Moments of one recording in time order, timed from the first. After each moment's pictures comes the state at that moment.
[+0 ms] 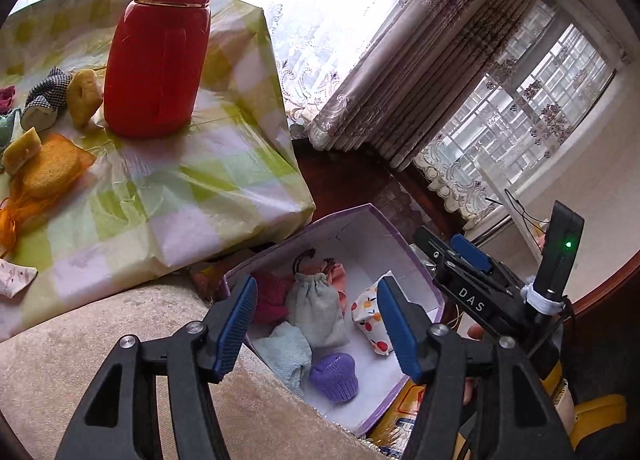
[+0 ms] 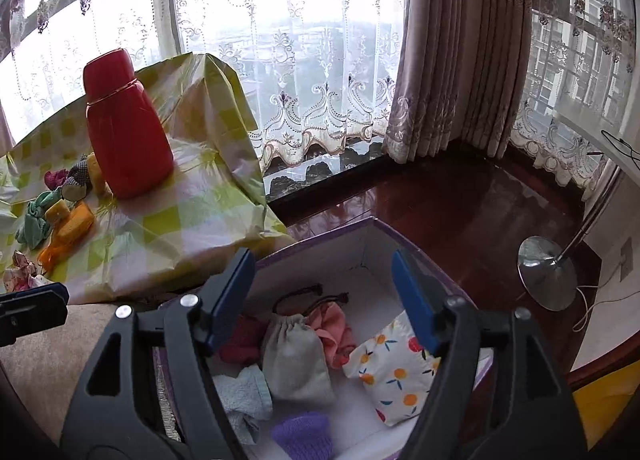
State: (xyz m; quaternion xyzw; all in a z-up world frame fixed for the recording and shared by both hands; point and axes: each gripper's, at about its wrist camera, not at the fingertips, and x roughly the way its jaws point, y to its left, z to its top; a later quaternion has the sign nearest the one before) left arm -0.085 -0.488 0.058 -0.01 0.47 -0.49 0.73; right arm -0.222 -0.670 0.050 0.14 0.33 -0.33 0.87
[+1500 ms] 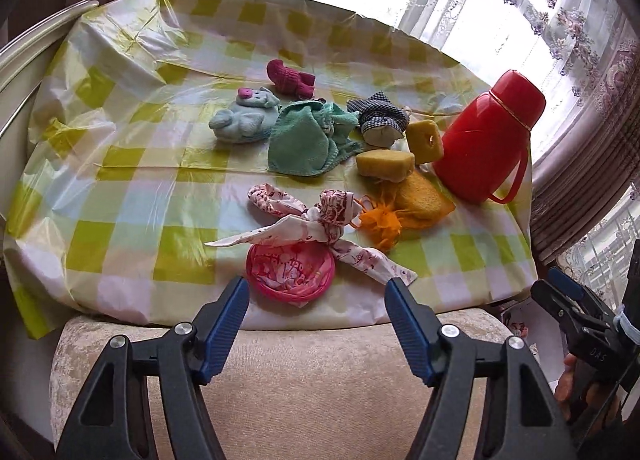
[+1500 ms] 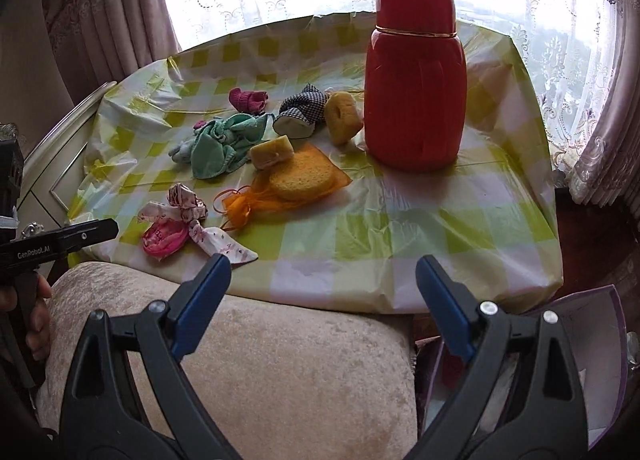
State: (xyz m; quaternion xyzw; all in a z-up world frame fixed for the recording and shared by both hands) left arm 0.035 -0.221 0.041 -0.05 0.48 -0.19 0.85; right arm -0.055 -0.488 0.051 0.09 0.39 -0.01 0.92
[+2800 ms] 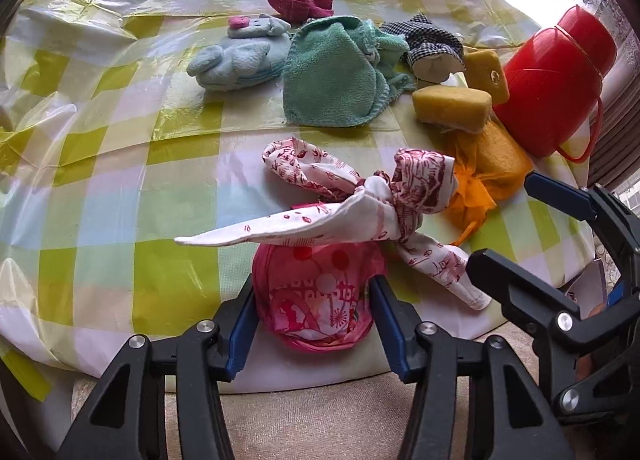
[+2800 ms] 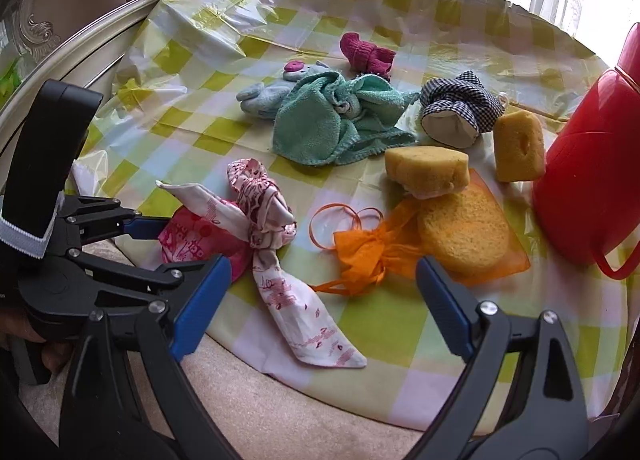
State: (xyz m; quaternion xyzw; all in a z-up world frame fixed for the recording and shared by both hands) left arm 0.112 -0.244 -0.029 0.02 0.56 -0.18 0.81; right arm 0.075 -0.374 0.010 -0.03 0.44 0.12 0.89
